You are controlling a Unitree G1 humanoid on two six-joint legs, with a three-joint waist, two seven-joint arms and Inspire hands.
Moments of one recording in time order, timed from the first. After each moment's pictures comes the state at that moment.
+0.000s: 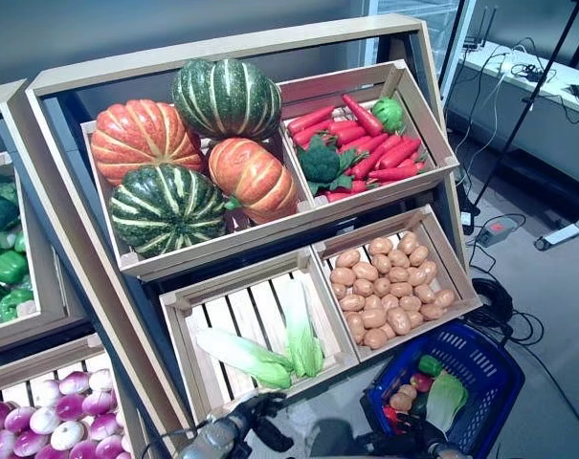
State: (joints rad) left arm 0.00 0.36 -0.50 0.69 -0.06 0.05 -0.21; right arm 0.01 -0.27 0.33 1.09 0.34 0.02 -0.02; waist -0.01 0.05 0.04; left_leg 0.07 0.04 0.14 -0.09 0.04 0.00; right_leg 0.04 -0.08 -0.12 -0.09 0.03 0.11
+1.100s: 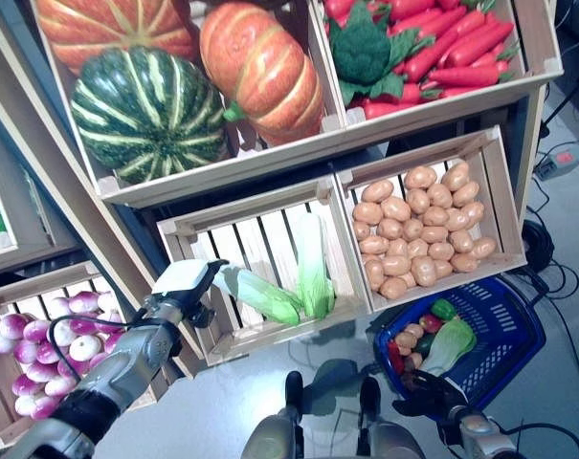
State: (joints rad) left arm -0.26 0.86 -0.54 0.32 0.53 0.05 0.26; right arm -0.08 -0.39 0.33 1.04 0.34 -0.09 0.04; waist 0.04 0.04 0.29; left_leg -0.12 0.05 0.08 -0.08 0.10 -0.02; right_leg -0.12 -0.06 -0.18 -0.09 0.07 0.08
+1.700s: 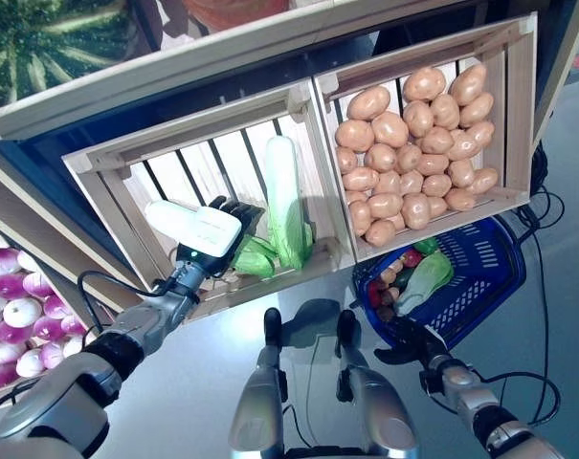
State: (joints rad) left arm -0.59 0.81 -0.80 0.63 0.74 -0.06 0.61; right arm -0.29 -0.39 0.41 1.00 0.41 -0.12 0.04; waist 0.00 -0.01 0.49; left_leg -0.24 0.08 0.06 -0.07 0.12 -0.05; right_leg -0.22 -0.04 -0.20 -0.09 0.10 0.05
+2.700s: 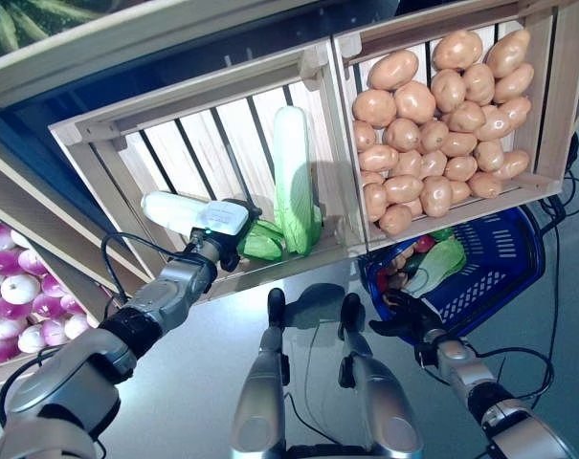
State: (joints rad) left arm -0.71 0.78 -0.83 0.54 0.59 0.14 0.22; right arm -0.37 -0.39 0.41 0.97 0.44 -0.11 0.02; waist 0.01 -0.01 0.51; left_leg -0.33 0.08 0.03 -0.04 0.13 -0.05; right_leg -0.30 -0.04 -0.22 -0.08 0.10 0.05
